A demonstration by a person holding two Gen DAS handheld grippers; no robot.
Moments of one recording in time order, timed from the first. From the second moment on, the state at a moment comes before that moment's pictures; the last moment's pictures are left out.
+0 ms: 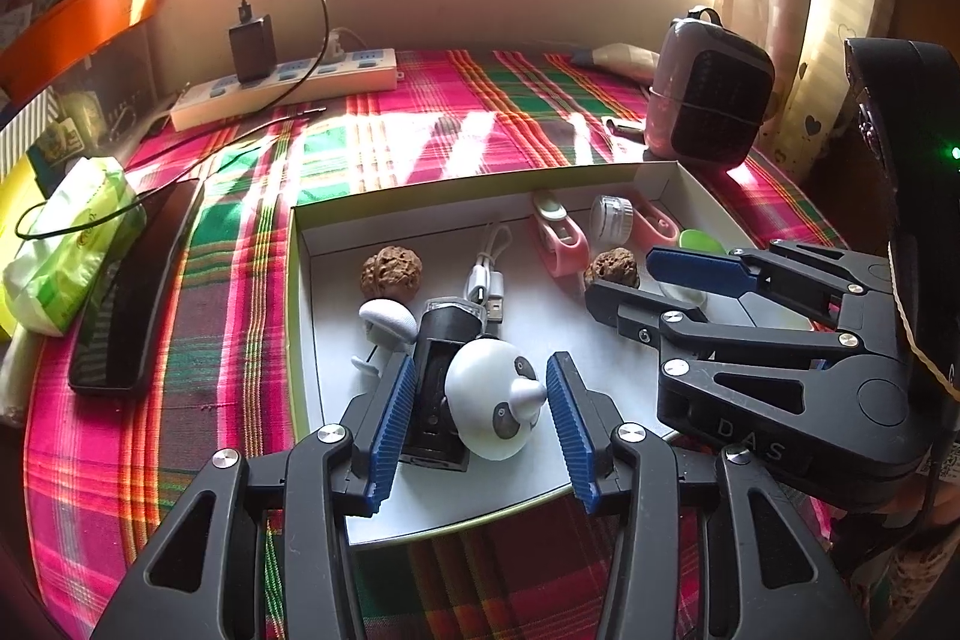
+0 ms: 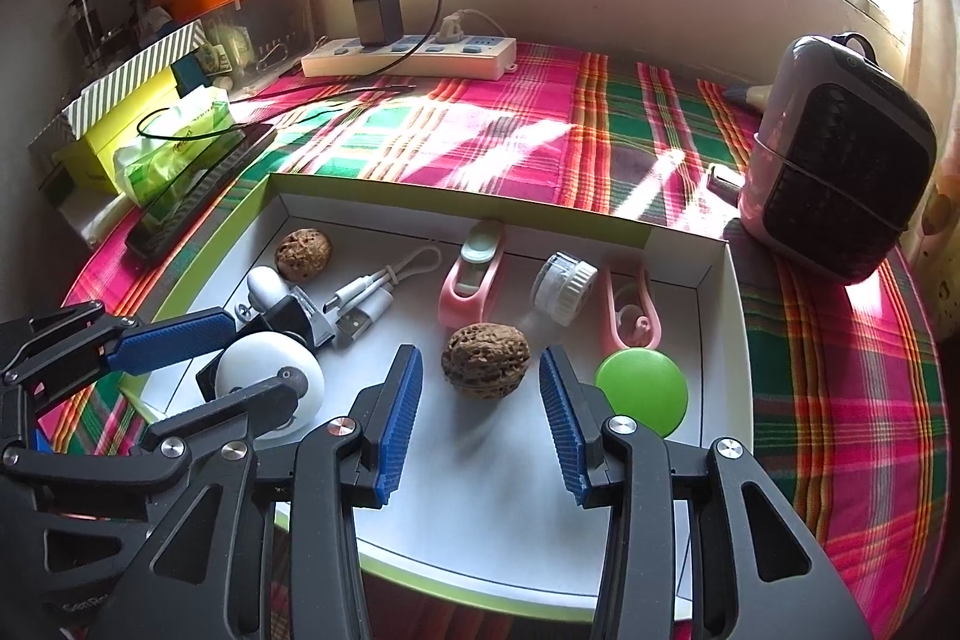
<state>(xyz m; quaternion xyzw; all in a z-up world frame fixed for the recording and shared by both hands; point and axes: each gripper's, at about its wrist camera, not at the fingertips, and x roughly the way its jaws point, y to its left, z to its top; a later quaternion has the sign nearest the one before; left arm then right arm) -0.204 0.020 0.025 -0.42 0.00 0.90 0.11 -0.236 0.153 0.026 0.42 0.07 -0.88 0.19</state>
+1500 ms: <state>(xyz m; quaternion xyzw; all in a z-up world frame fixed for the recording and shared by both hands) -0.111 0.028 0.025 -0.40 0.00 0.92 0.05 -0.123 0.180 0.027 0.41 0.02 -0.90 0.13</state>
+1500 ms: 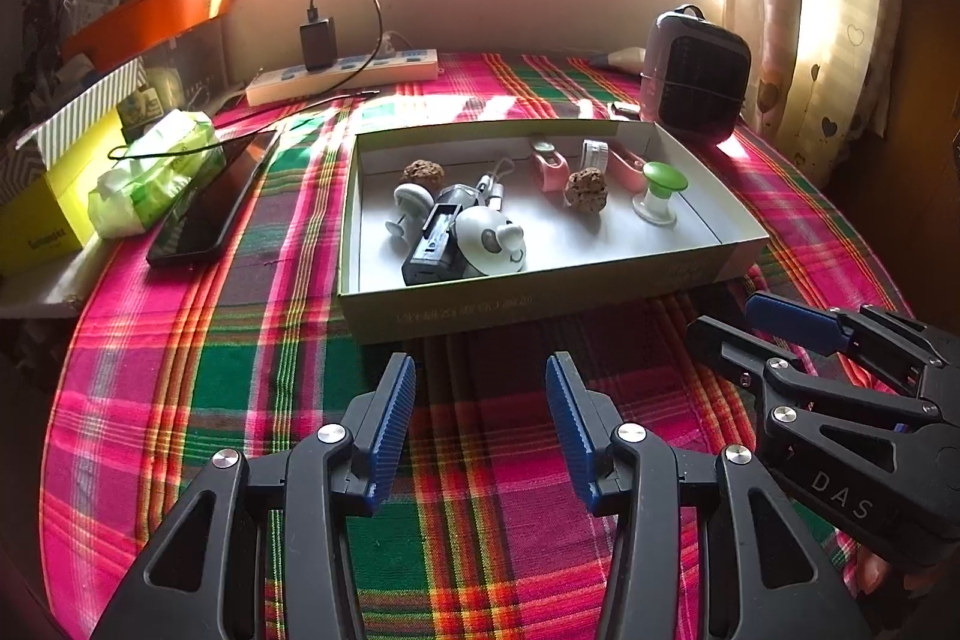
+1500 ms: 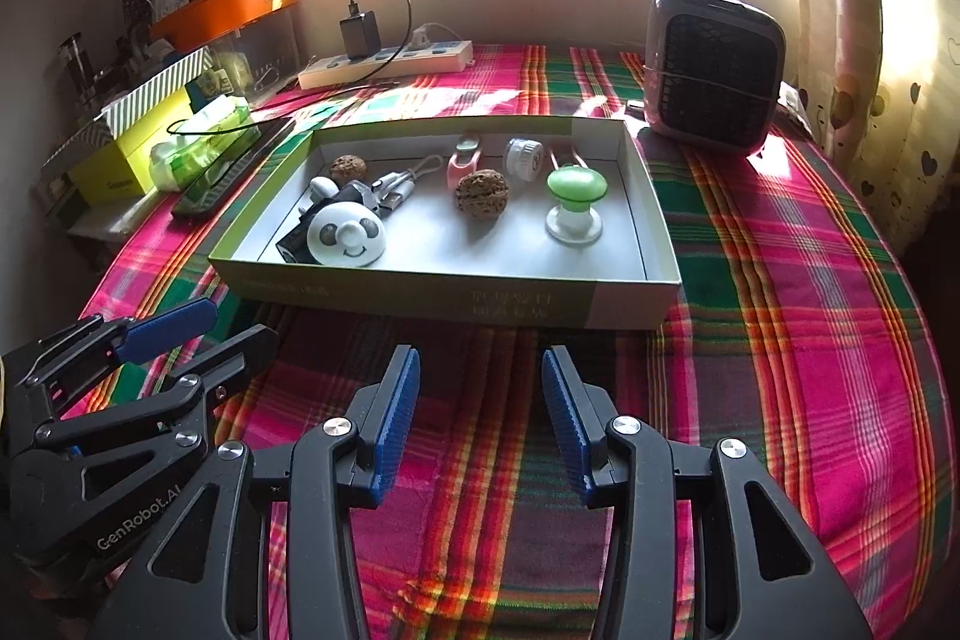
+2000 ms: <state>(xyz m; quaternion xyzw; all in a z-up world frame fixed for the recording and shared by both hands) -0.093 0.037 0.003 -0.42 0.01 0.90 0.04 -0.102 0.189 0.008 0.43 0.02 -0.90 0.12</state>
